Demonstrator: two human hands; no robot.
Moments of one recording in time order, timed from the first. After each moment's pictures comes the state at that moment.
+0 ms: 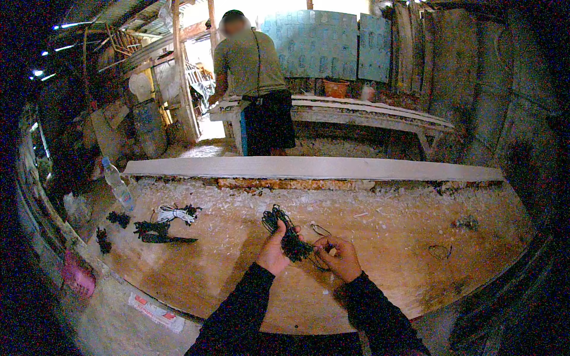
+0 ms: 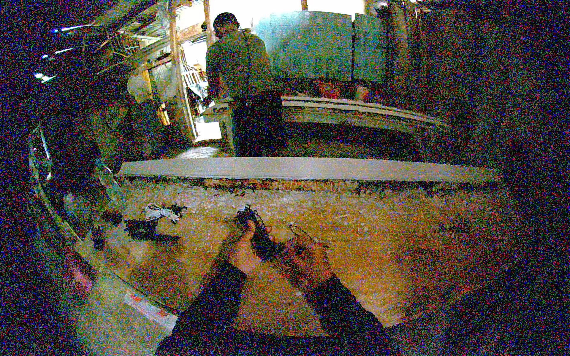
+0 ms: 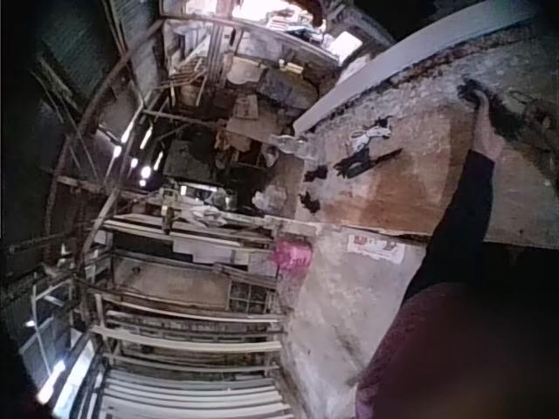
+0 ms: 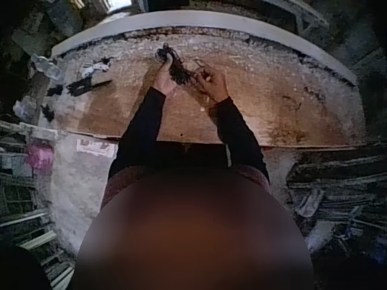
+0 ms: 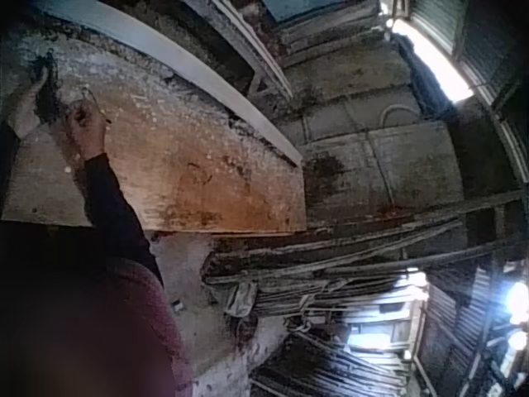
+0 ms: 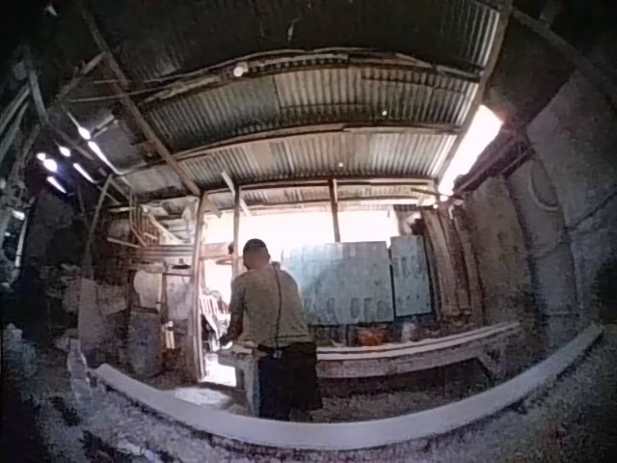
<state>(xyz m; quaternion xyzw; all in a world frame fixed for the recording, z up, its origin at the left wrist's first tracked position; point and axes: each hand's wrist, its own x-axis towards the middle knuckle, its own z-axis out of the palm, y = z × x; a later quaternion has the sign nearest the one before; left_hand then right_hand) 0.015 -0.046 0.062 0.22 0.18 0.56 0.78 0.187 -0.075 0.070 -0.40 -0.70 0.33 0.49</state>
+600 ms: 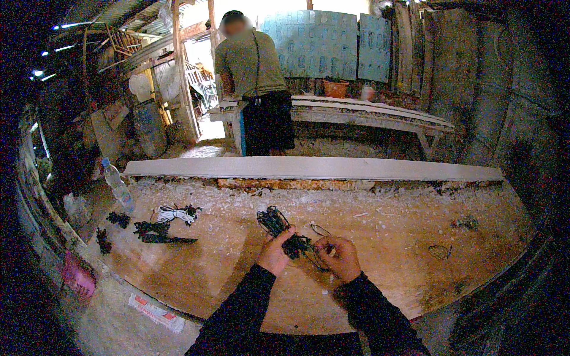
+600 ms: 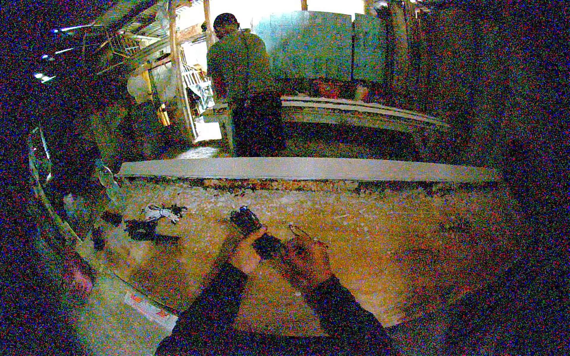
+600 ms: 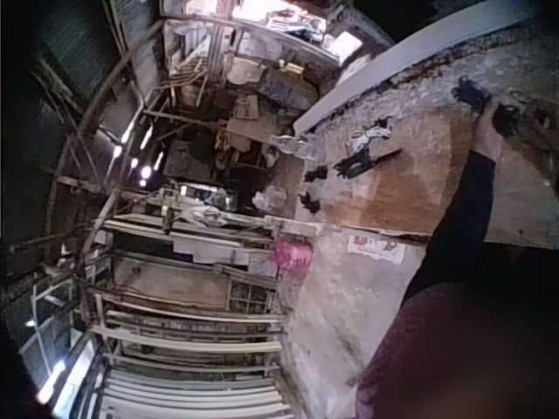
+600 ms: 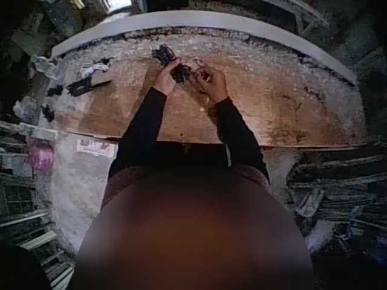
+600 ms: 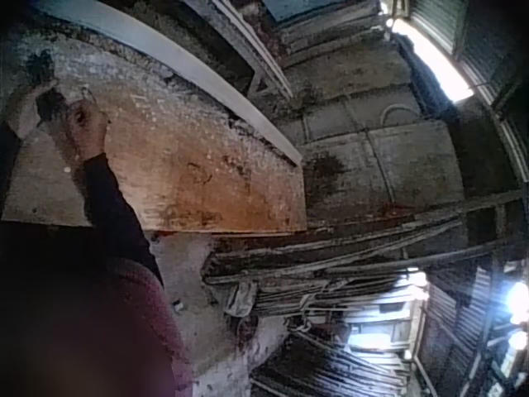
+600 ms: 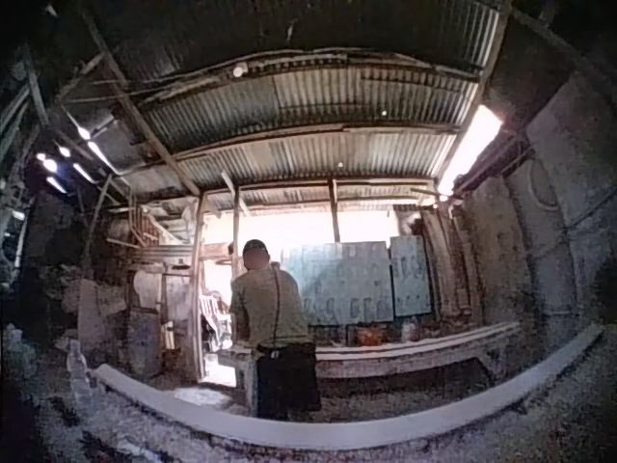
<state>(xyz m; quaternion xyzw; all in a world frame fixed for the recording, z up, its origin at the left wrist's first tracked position) 0.019 -0.039 0.051 0.24 0.28 0.59 0.72 0.186 -0.075 0.073 -0.42 -0.72 0.26 0.50</state>
